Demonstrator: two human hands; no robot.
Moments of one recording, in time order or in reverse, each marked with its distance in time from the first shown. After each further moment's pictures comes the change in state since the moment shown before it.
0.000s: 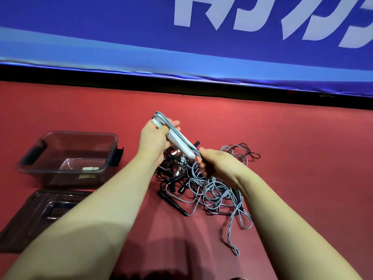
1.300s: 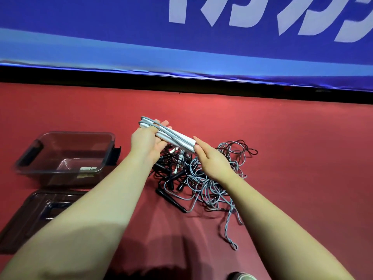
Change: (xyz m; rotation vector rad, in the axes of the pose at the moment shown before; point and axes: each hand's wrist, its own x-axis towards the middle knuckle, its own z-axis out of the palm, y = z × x) left_hand 0.010 -0.005 -0.006 -0.427 0.133 -0.258; right_hand 0.012 0.016 0.004 -0.746 0.348 -0.200
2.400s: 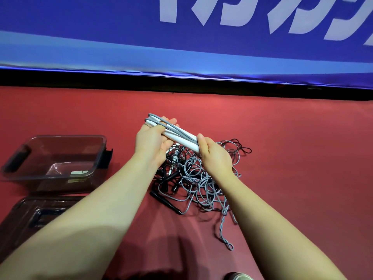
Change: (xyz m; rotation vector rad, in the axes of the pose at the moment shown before) left_hand -0.025 -0.011 0.029 0.017 -0.105 0.050; right_hand 0.001 -0.001 -0.010 -0.078 0.223 0.142
